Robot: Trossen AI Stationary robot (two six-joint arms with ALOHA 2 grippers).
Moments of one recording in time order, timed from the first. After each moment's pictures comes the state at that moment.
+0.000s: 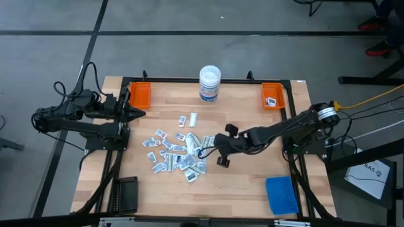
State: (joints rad) left arm 0.00 0.39 0.78 -0.39 0.00 0.00; right arm 0.27 1.61 1.14 -0.49 0.34 0.44
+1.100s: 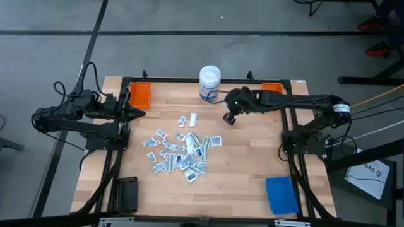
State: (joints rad) left arm 0.00 0.39 0.78 -0.39 0.00 0.00; right arm -0.23 1.42 1.15 -0.67 0.29 0.25
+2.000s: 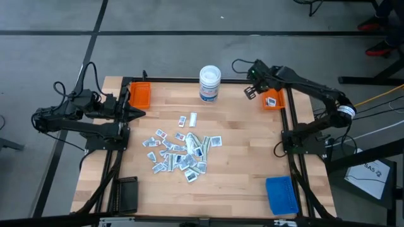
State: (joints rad) left arm 0.00 0.39 0.78 -0.39 0.00 0.00; right arm -0.73 1.37 1.14 -0.94 0.32 0.21
